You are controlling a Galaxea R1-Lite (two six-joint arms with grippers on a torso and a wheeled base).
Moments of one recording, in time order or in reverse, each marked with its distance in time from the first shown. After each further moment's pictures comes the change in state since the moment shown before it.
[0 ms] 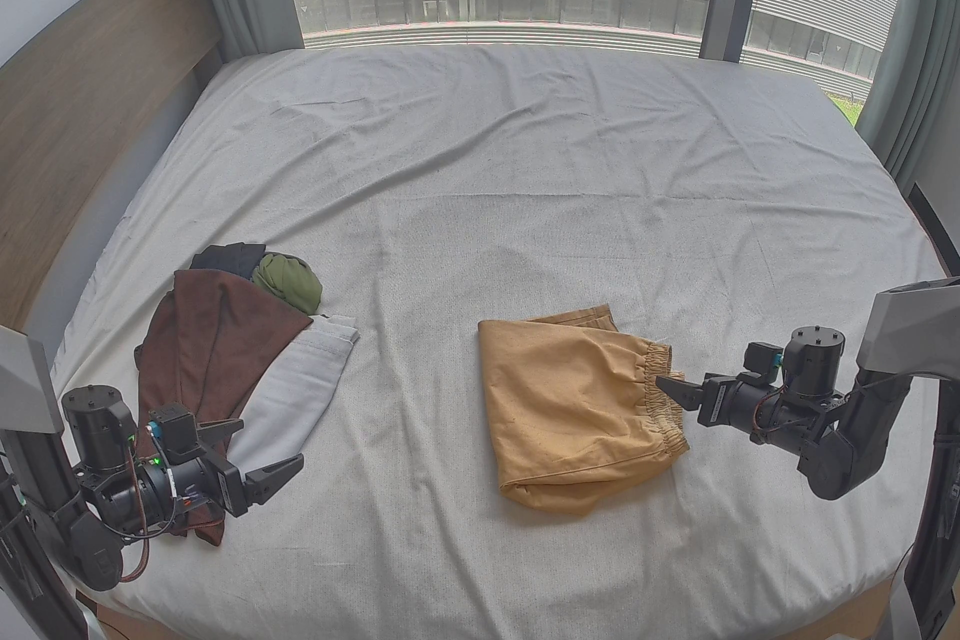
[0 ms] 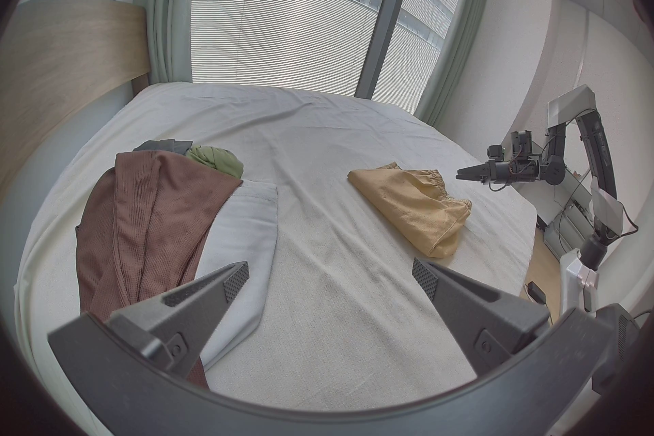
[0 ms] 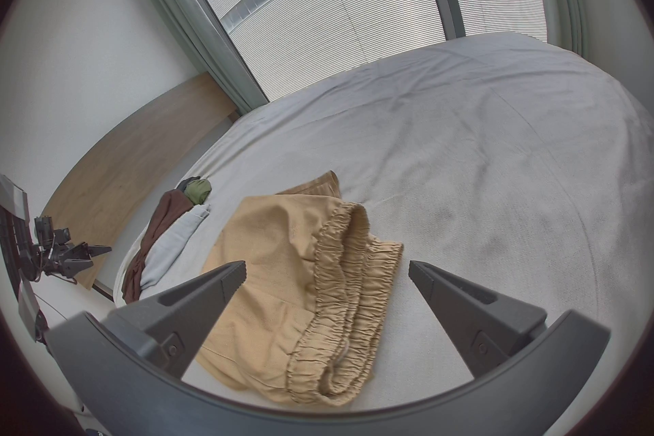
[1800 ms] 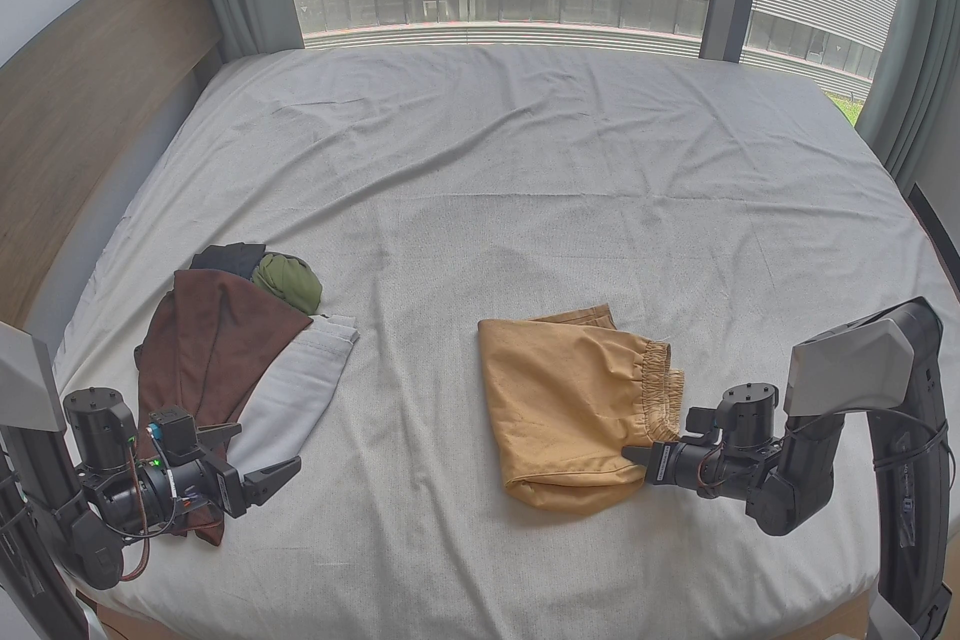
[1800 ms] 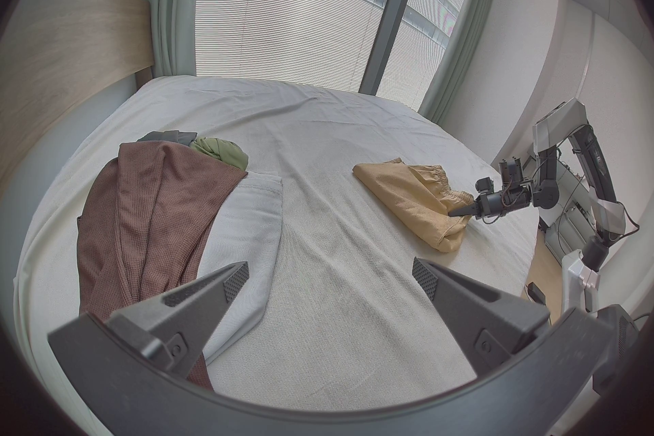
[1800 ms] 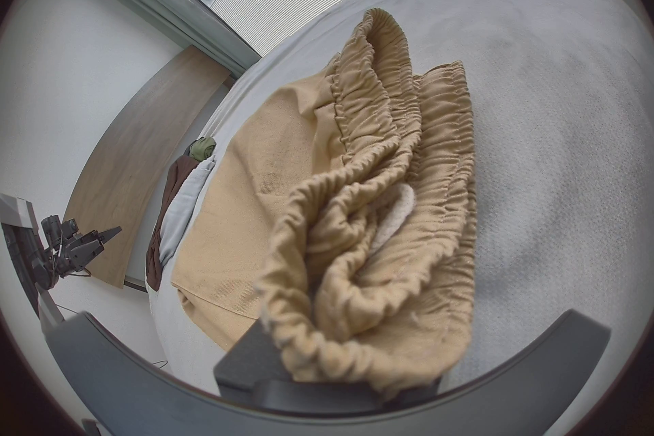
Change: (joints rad) left arm 0.017 0.022 0.000 0.001 -0.003 0.000; right arm 0.118 0.251 -0.058 0.000 0.054 0.167
